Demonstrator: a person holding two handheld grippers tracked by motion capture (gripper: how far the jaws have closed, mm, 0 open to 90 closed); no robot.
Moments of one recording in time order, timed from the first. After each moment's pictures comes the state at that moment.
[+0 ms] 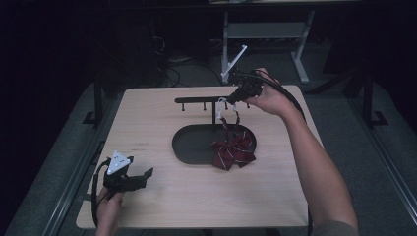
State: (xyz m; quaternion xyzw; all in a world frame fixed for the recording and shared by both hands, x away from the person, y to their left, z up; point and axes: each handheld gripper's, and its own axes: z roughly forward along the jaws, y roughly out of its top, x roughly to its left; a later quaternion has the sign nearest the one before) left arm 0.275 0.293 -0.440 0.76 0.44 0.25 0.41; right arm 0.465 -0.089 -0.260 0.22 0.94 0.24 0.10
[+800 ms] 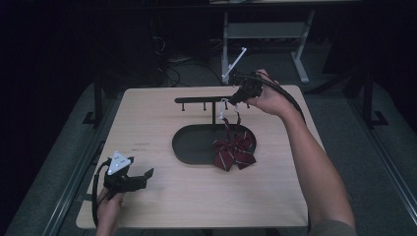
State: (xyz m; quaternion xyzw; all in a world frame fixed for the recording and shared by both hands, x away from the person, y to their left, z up) left arm 0.274 0.292 -0.441 0.77 0.44 0.25 0.40; right arm 0.472 -0.091 -0.270 0.24 0.94 0.22 0.10
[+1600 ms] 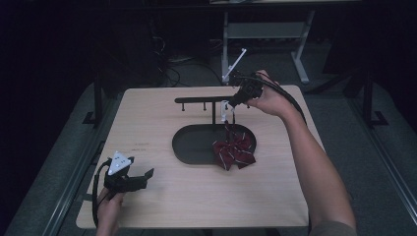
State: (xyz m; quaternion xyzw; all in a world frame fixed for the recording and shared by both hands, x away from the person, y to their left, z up) left arm 0.274 0.291 -0.441 0.76 0.44 0.25 0.40; right arm 0.471 -0.092 -0.272 0.24 0.94 0.22 0.10
